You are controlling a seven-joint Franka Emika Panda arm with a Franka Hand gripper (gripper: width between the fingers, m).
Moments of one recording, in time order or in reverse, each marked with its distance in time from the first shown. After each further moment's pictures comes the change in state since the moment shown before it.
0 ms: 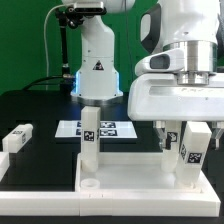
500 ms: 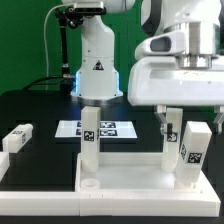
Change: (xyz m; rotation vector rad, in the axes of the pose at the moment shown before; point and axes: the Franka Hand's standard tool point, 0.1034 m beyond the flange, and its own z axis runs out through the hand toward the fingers) arm 0.021 0.001 -0.037 0.016 -0.063 0.003
